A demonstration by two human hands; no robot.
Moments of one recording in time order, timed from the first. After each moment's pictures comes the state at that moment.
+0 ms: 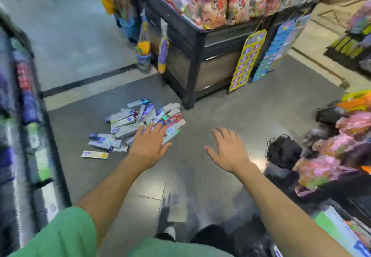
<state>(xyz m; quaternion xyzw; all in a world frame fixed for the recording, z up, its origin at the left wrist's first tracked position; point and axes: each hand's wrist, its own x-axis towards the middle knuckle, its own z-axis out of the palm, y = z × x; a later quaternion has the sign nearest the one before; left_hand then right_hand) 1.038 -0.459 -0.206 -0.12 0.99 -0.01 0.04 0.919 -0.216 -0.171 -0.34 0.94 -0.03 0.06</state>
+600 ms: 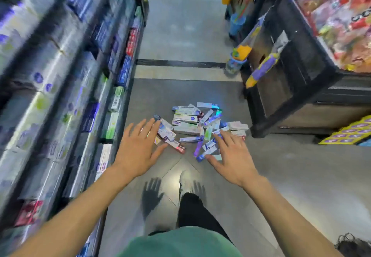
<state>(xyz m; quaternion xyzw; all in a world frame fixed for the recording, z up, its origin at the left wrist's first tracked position) 1.124 -0.660 -0.206 -0.40 0.92 0.02 -0.03 0.864 -0.511 -0.198 -0.60 0.79 0.00 0.12</state>
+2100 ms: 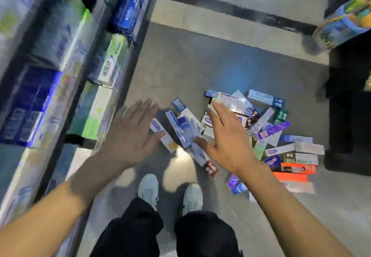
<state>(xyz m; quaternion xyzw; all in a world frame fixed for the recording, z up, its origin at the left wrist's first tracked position) 1.127 -1.029 -0.622 -0.47 0.87 0.13 -0.01 0.871 -0.955 -0.603 -0.70 0.70 -0.02 0.17</state>
